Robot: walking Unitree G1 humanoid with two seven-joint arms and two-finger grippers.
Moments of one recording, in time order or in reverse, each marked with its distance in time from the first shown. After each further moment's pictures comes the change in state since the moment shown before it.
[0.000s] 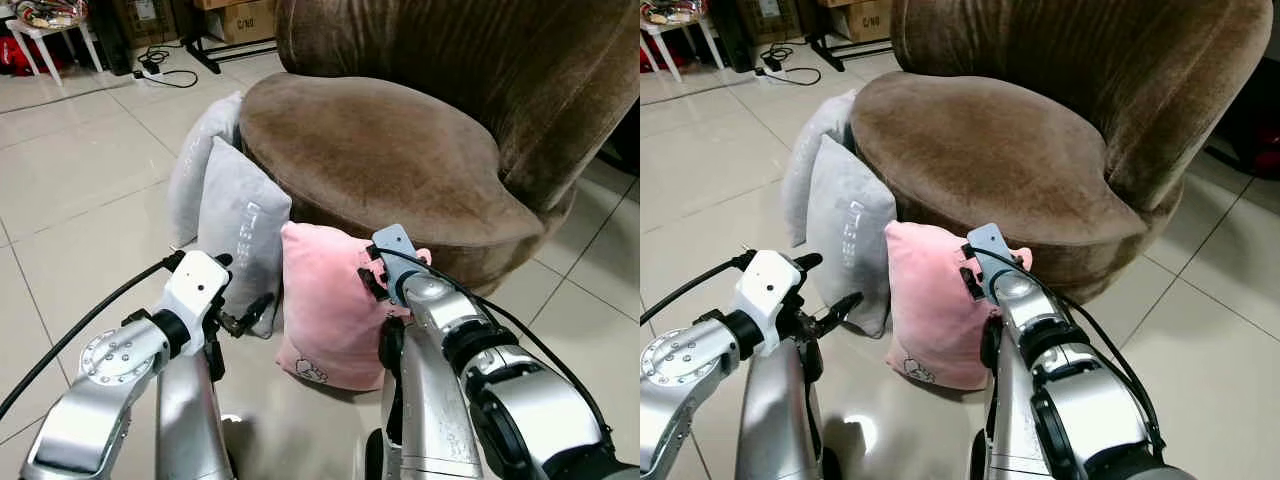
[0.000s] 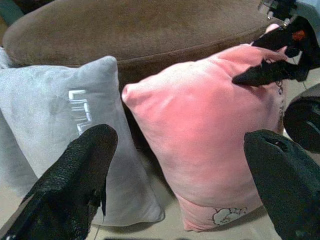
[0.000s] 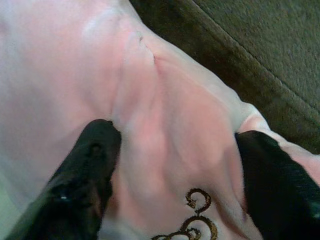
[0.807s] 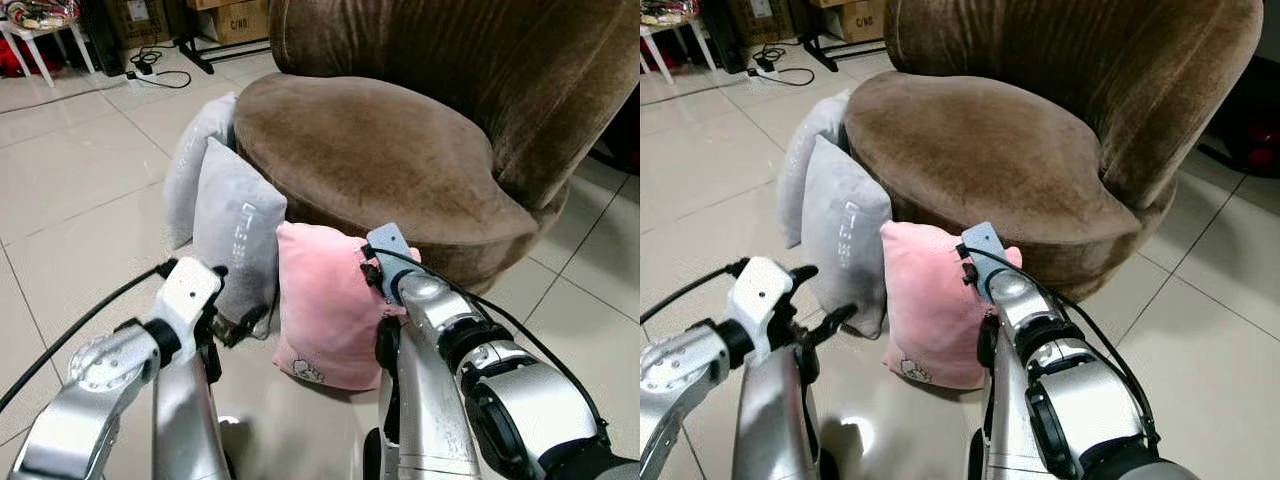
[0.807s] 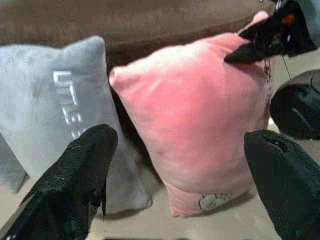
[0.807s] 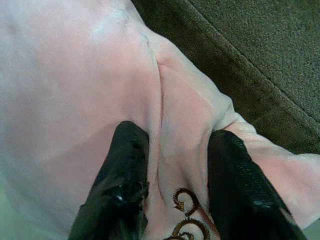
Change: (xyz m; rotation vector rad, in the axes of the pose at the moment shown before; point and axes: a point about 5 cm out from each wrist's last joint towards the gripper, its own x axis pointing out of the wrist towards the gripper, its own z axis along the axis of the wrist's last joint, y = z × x) left arm -0.010 -0.001 -0.012 -0.045 0.058 -0.030; right arm 0.001 0.007 0.003 -0.048 -0.021 0.017
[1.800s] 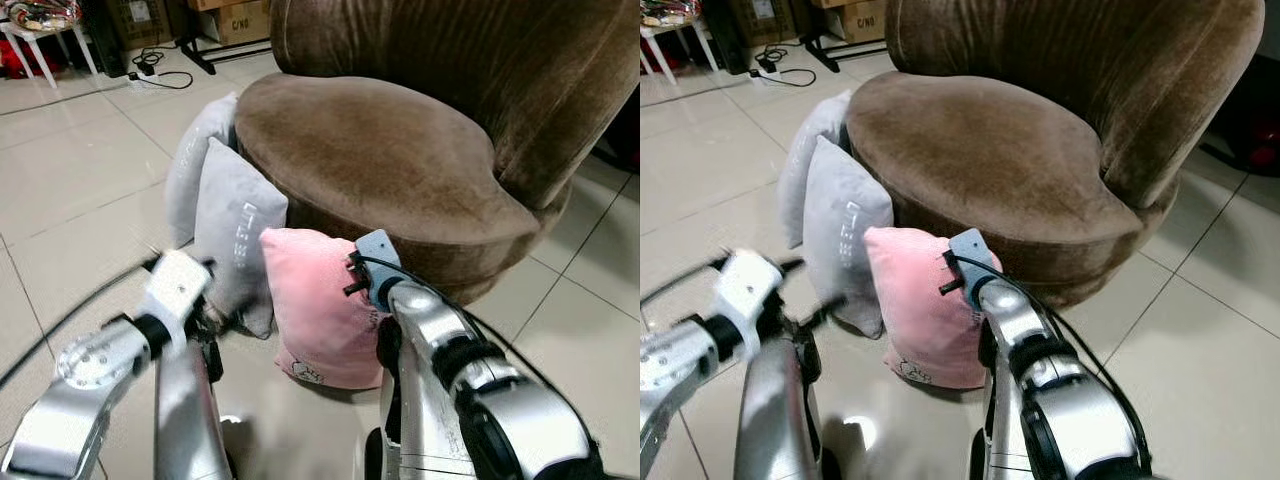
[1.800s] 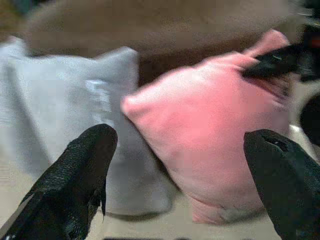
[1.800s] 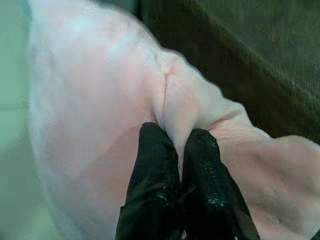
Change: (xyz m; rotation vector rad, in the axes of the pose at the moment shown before) left arm -0.006 0.017 0.014 0.030 -0.050 0.121; right arm -0.004 0.019 0.000 0.084 -0.184 0.145
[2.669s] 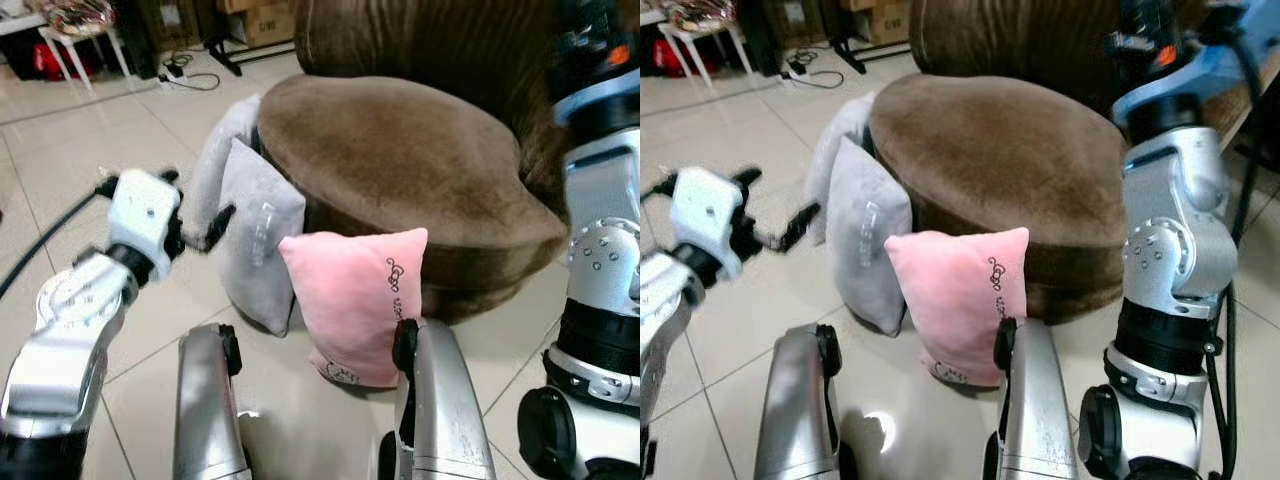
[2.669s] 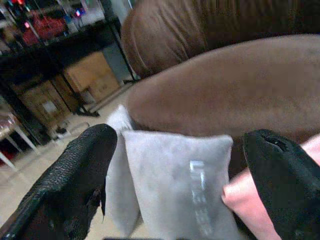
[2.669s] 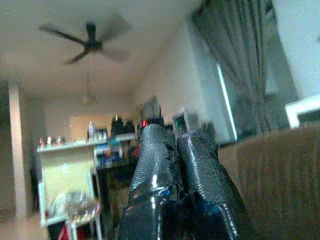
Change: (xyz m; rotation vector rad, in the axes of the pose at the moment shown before) left arm 0.011 0.037 0.062 0.080 -0.241 0.225; right arm -0.170 -0.094 0.201 0.256 -1.040 -0.196
